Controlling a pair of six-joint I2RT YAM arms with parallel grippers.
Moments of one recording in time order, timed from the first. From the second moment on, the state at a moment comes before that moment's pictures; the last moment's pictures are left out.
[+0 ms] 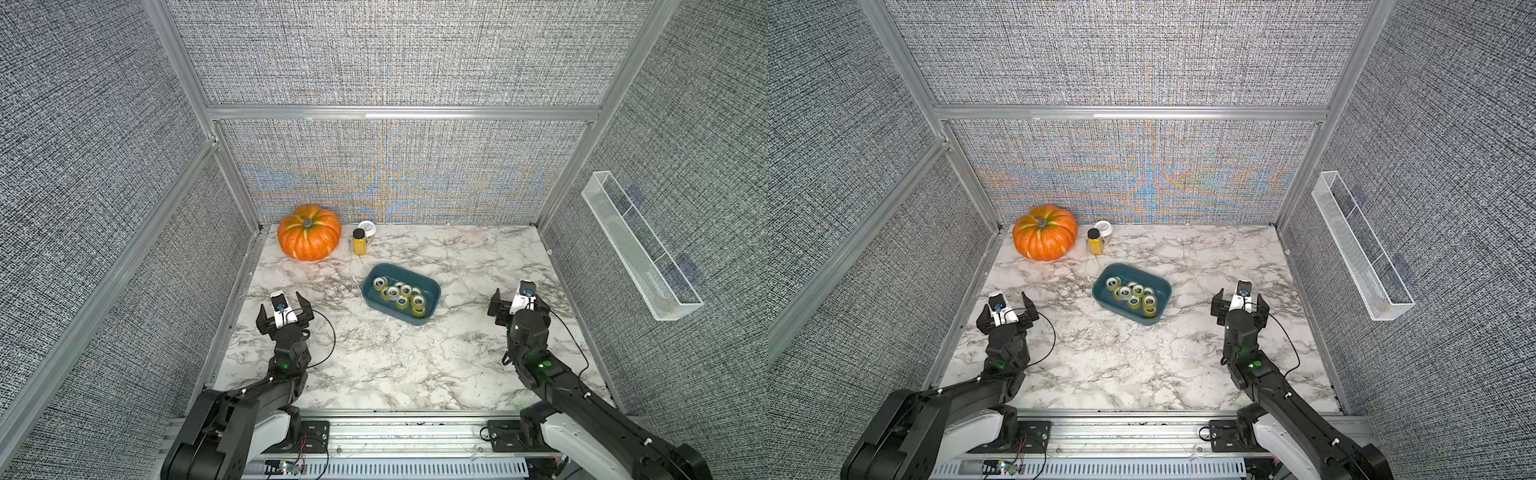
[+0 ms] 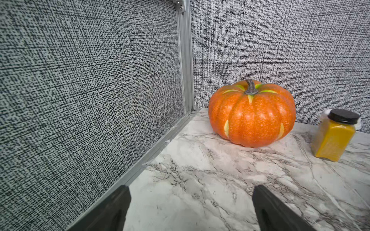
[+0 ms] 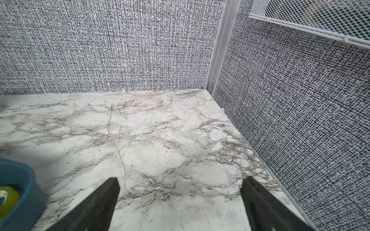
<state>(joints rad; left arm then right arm) -0.24 1.20 0.07 1.09 -0.64 0.02 0.36 0.82 0.30 0.32 0.64 0.04</state>
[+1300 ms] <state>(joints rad) -0.06 1.53 0.25 1.15 -0.21 0.04 0.19 1.07 0.21 0.79 0.39 -0.07</state>
